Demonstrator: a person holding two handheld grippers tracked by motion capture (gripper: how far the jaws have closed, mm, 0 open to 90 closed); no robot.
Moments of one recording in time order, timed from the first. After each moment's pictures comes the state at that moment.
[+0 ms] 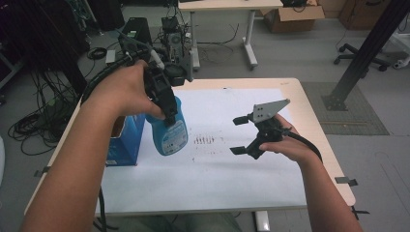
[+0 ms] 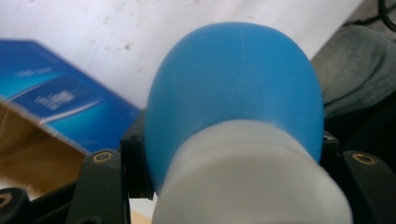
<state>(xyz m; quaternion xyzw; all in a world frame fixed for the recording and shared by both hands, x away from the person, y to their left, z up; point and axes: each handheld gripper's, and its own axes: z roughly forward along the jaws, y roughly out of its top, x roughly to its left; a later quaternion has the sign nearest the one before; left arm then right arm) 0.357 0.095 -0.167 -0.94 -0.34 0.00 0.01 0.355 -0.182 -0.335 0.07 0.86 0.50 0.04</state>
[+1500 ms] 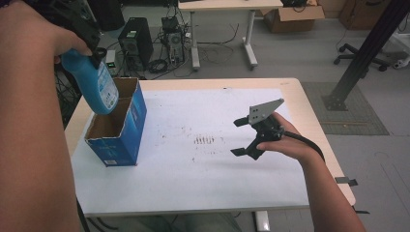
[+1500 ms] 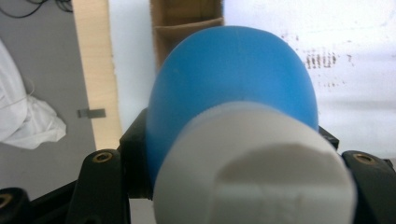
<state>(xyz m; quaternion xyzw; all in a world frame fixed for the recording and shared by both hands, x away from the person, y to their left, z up) 0.391 0.254 -0.066 -0.71 -0.70 -0.05 -0.05 0.356 -0.178 -0.335 0.07 0.89 0.44 0.05</state>
